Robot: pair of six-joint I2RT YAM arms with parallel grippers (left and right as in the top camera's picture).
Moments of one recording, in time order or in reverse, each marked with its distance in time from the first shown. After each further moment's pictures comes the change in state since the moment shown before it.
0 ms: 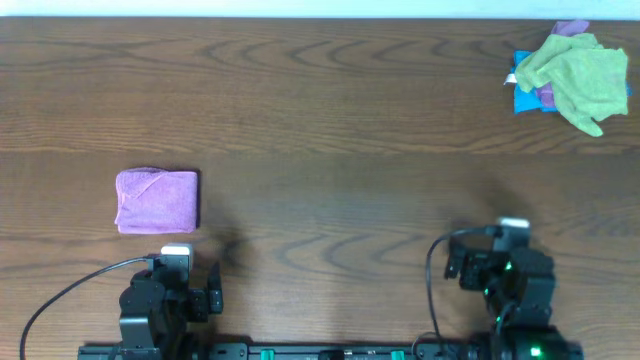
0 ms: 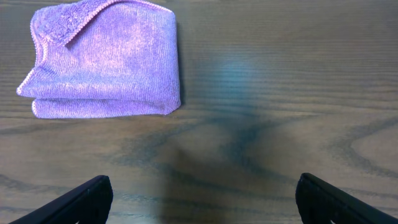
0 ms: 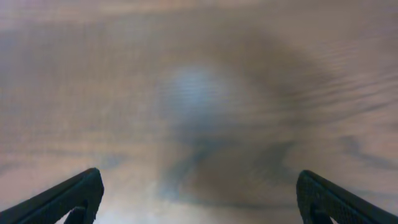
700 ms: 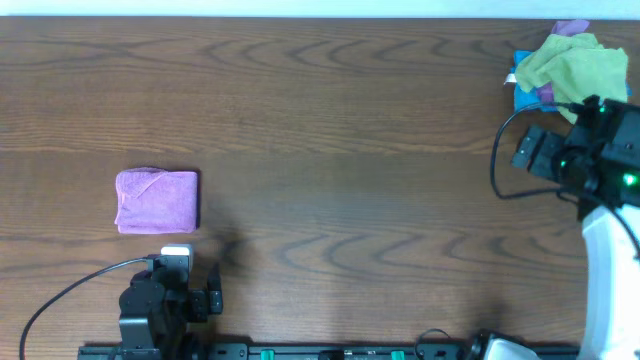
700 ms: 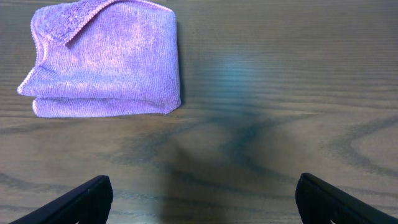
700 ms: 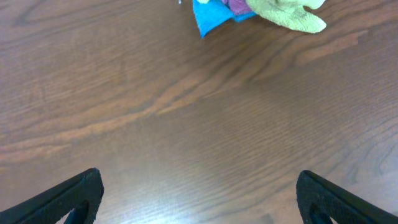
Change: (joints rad) left arm 0.000 -0.001 0.003 -0.004 0.000 0.000; right arm -0.270 0.929 0.839 -0.116 -0.062 -0.005
